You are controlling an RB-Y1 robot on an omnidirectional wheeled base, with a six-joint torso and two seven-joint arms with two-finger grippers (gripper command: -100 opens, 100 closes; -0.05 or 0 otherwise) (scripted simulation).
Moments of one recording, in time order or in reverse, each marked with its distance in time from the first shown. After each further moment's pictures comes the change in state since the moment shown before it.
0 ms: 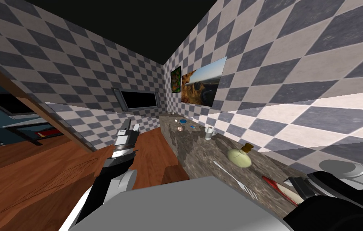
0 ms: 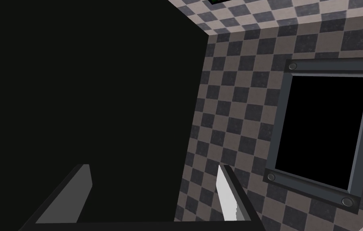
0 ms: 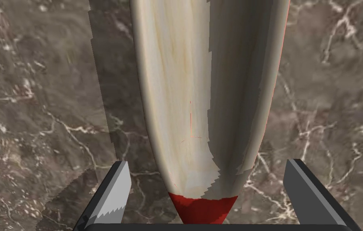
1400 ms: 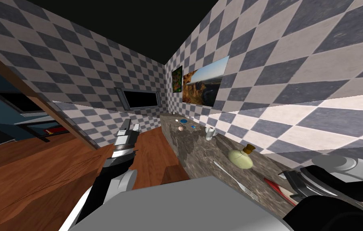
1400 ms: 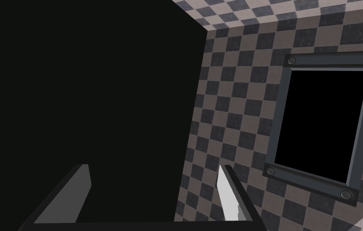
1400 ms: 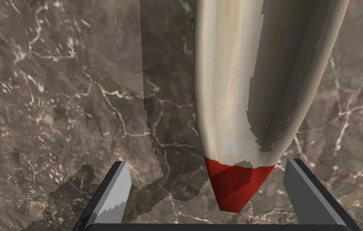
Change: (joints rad) left arm 0.000 0.000 0.000 0.000 0.000 0.000 0.000; right arm 0.063 -0.099 0.017 -0.135 -0.098 0.139 0.010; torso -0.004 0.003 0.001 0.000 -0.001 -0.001
